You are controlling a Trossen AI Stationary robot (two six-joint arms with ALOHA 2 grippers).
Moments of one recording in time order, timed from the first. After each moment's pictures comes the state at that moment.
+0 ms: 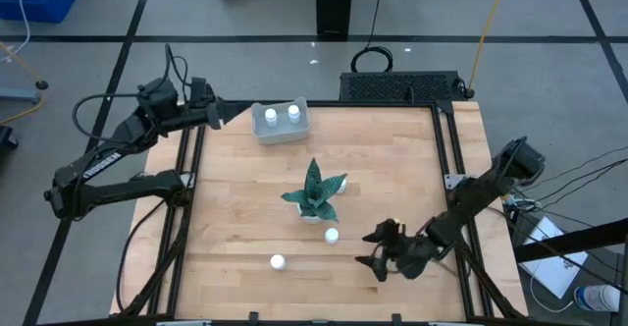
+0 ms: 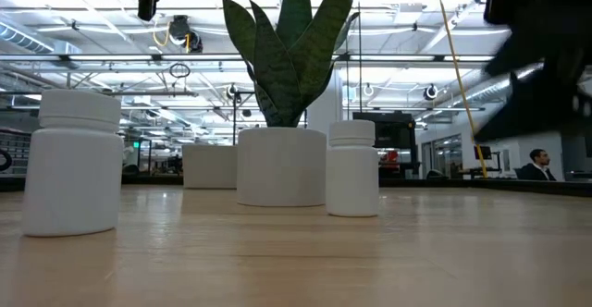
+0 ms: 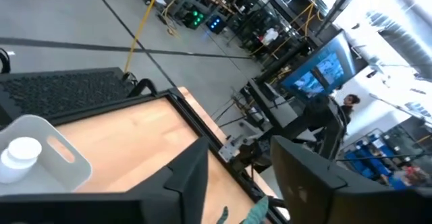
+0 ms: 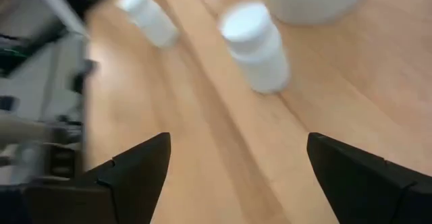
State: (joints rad) left arm 0.62 0.77 0.93 -0.25 0.31 -0.74; right arm 0.73 1.56 0.65 0.13 0.61 1.13
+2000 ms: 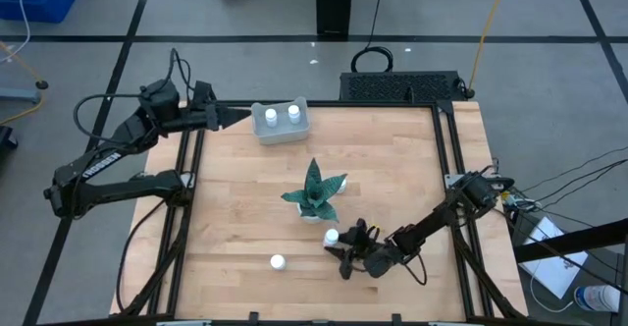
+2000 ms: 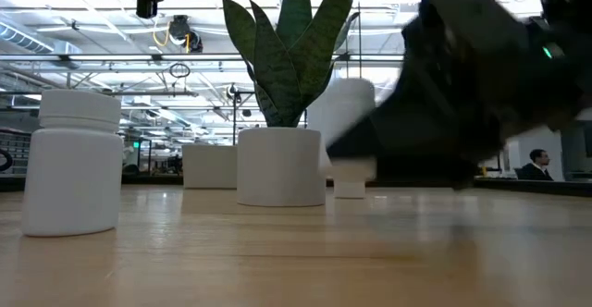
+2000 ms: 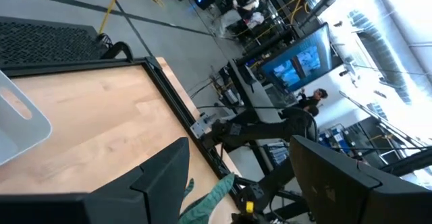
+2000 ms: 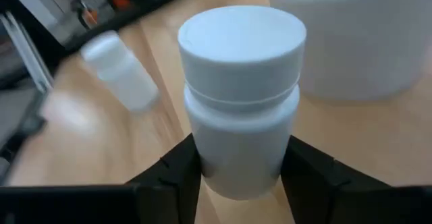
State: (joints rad) left arm 0.59 0.77 0.93 -0.27 0.40 -0.89; right arm 0.60 2.01 0.78 0.70 0.76 0.81
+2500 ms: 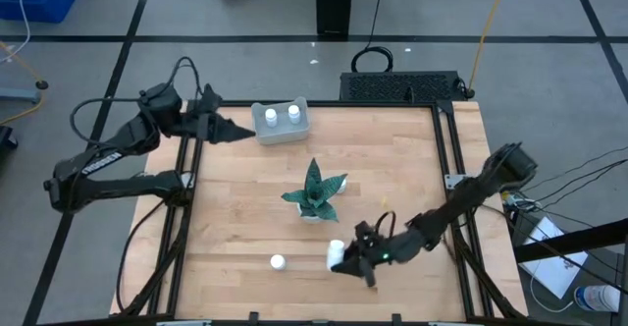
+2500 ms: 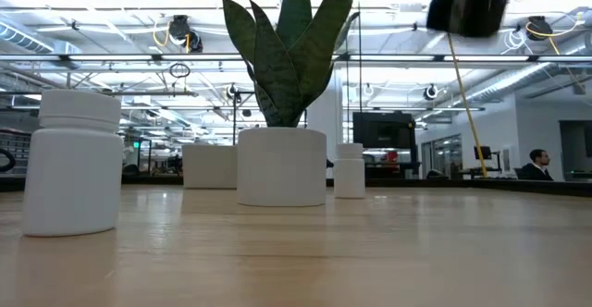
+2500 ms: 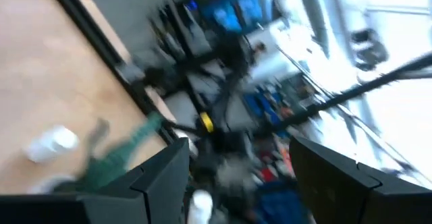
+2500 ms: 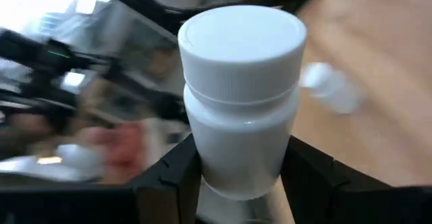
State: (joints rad) left arm 0.49 0.79 0.93 -0.17 0.63 -1.06; right arm 0.60 1.62 0.78 0.67 0.34 1.07
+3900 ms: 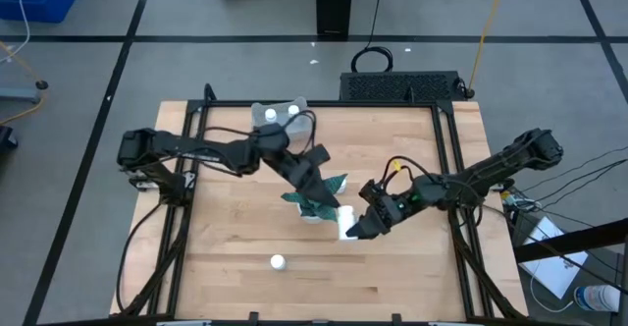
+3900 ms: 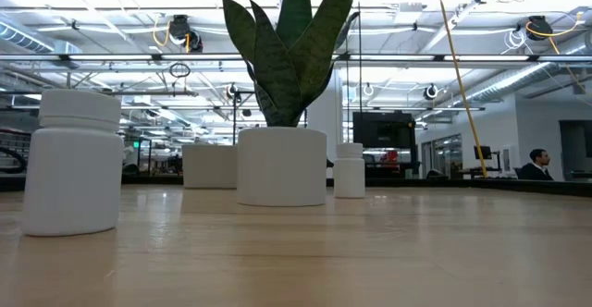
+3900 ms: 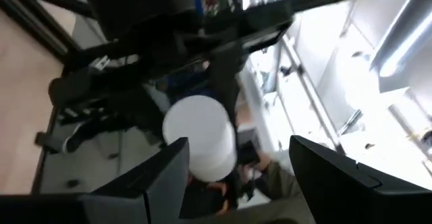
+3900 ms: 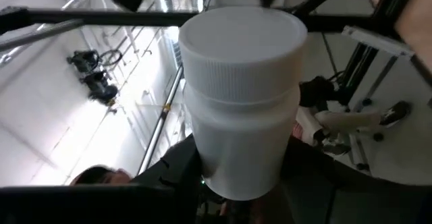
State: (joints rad) left arm 0.02 1.63 1.25 0.50 0.75 -1.39; right arm 0.36 1.29 0.78 0.69 -0.15 1.59
